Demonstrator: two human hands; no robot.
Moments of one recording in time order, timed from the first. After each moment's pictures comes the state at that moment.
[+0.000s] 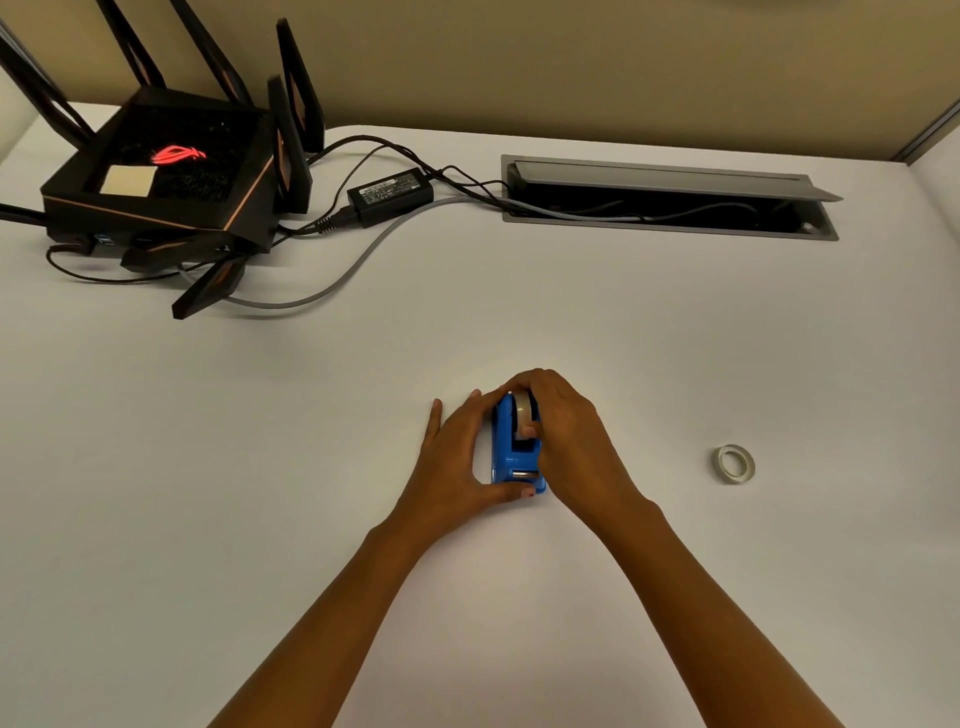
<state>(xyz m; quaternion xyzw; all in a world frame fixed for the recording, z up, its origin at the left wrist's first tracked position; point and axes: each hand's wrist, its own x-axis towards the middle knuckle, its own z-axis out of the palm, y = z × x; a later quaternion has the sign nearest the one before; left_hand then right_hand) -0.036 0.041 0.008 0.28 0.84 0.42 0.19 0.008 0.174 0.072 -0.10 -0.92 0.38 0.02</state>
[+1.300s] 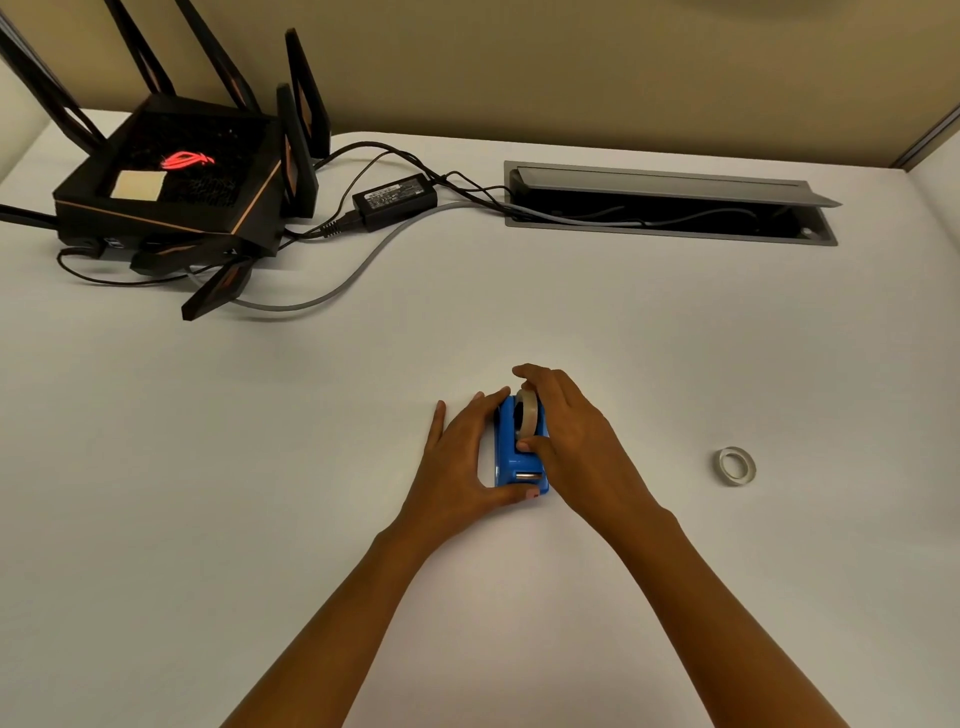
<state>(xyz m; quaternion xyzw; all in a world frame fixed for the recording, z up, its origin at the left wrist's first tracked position) -0.034 0.042 0.011 0.30 0.84 0.42 0.17 0.006 0.183 0.065 -0.12 -0.90 0.43 -0.03</state>
